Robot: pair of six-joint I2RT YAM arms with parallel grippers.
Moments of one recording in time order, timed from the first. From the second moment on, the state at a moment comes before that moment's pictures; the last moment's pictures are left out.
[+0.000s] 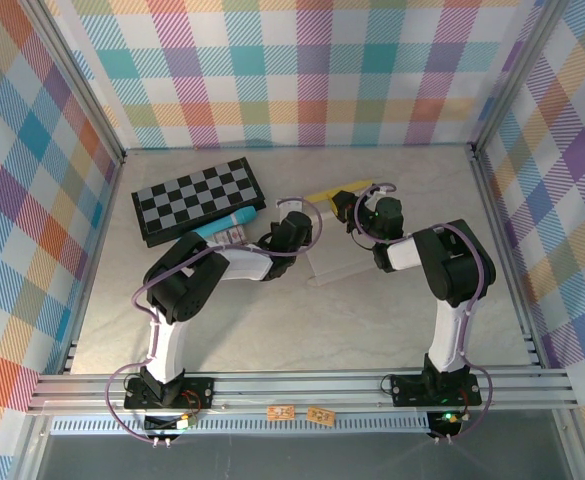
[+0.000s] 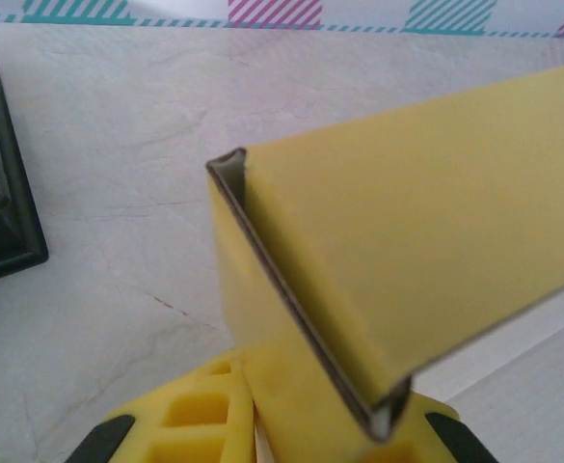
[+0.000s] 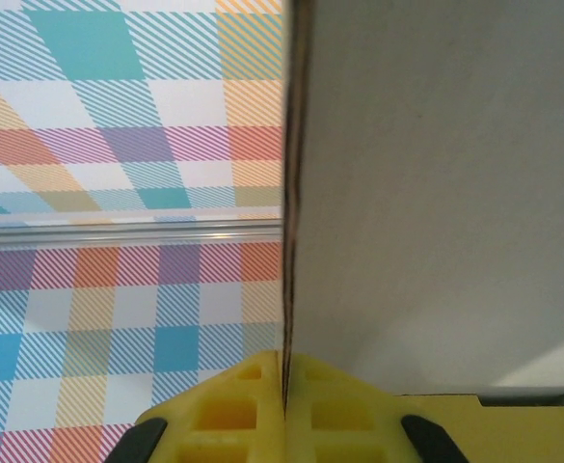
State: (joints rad) left arm -0.73 2.02 1.11 0.41 -0.52 -0.41; right arm 0.33 1.97 0.83 1.08 -0.44 1.51
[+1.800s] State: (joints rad) left arm -0.53 1.85 1.62 -0.69 0.01 -0.58; right arm 0.30 1.46 1.62 -0.75 -0.10 1.03
